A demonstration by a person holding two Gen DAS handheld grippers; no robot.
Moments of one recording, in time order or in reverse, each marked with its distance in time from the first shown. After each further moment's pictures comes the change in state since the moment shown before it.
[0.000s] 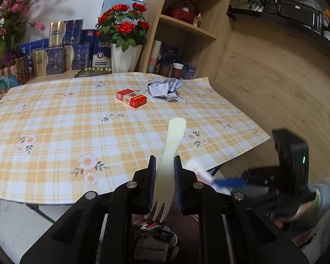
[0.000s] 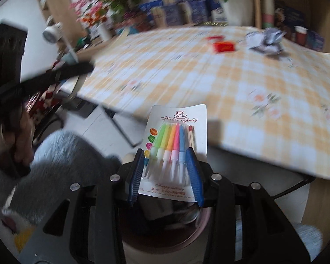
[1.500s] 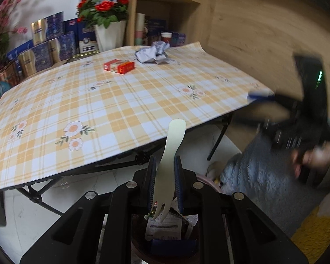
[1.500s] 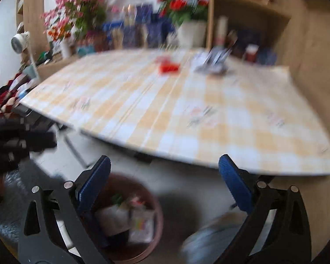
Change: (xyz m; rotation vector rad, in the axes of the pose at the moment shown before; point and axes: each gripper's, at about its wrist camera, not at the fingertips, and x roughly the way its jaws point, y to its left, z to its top) left arm 0.035 -0.024 -0.063 0.177 0.165 0.024; right arm -0.044 -0.028 -0.007 0.013 -0.232 -0.388
